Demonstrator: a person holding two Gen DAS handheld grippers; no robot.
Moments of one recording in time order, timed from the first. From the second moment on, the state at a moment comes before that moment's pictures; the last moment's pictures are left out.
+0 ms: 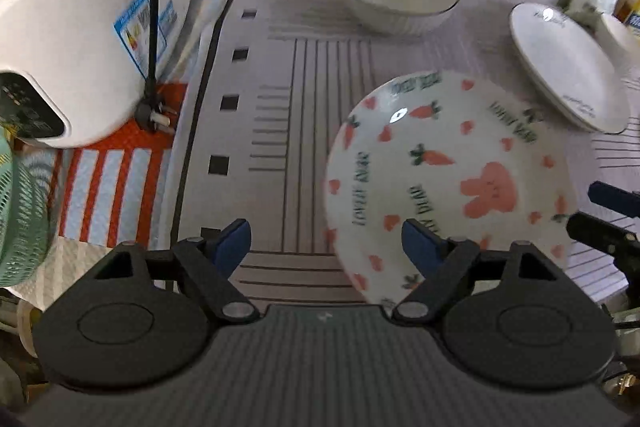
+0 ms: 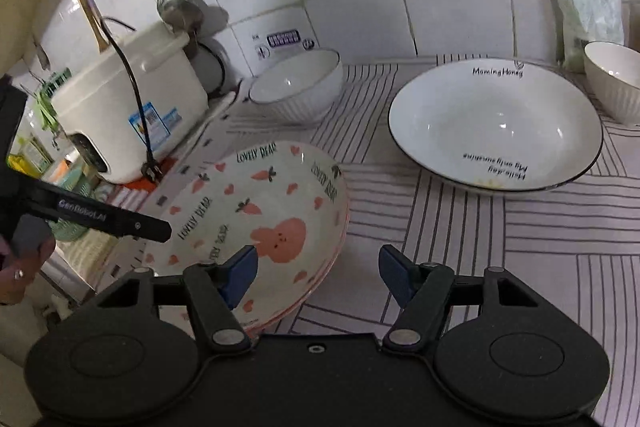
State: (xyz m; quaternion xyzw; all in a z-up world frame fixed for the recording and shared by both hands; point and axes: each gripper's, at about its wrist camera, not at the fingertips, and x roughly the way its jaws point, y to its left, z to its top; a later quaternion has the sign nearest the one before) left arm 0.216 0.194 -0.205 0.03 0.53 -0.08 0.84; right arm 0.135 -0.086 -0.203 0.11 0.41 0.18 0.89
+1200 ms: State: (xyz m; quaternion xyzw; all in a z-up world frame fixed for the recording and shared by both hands) left arm 0.233 0.203 -0.198 -0.05 0.56 -0.16 0.81; right arm 0.150 -0.077 -0.190 0.17 0.48 0.15 0.85
